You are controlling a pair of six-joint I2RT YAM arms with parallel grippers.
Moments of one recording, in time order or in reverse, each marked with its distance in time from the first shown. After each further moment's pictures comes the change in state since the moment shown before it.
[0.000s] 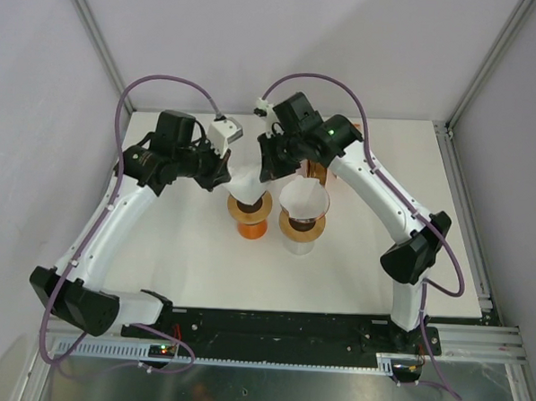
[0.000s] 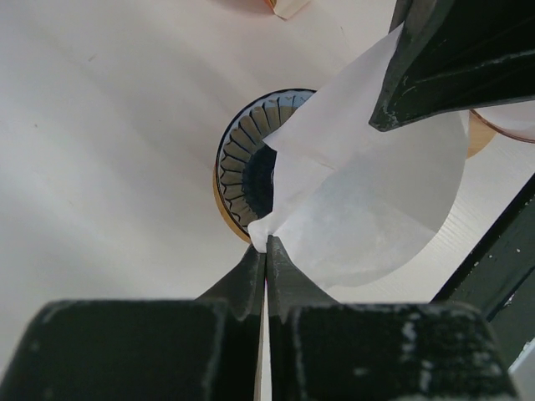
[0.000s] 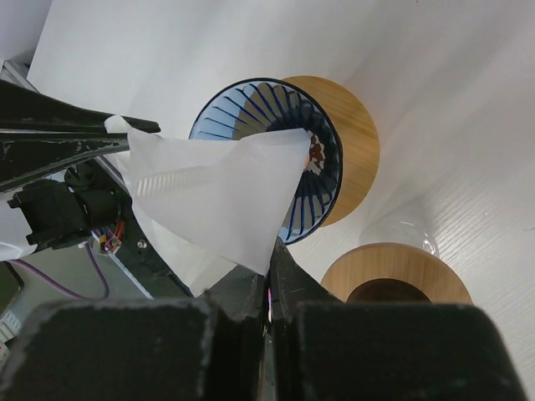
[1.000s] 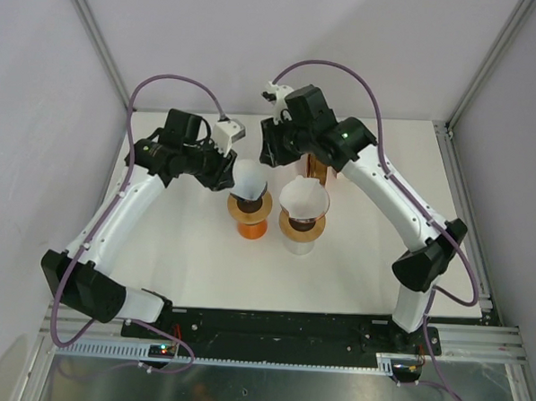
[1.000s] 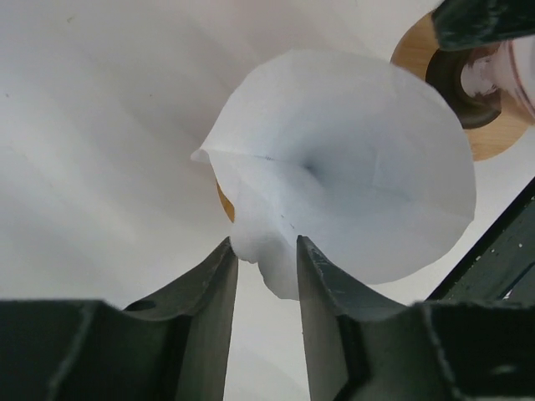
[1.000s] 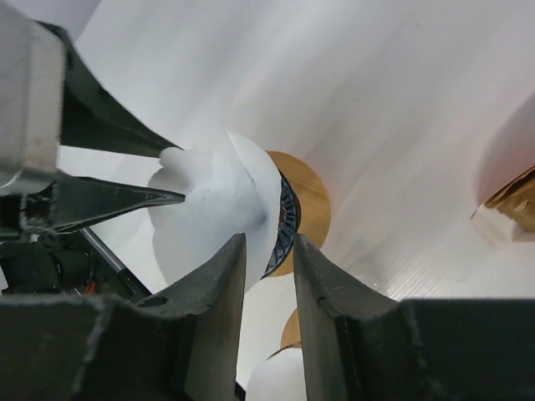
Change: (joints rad) left arm 0.021 0.087 -0.010 -0.014 0.006 -0.001; right arm -0.013 -0.070 -0.080 0.185 0.100 -0.047
